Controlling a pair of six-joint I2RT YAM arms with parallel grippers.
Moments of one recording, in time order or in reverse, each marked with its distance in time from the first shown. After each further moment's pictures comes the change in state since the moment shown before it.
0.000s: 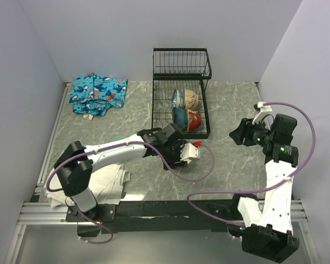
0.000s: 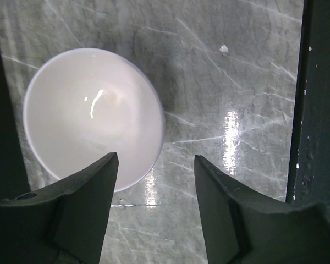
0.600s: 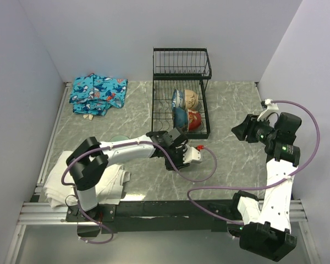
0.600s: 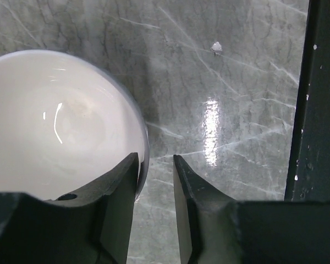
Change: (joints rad) left arm -0.005 0.121 0.004 0.021 0.043 -0.027; right arm -0.045 0.011 0.010 0.060 -0.031 0.116
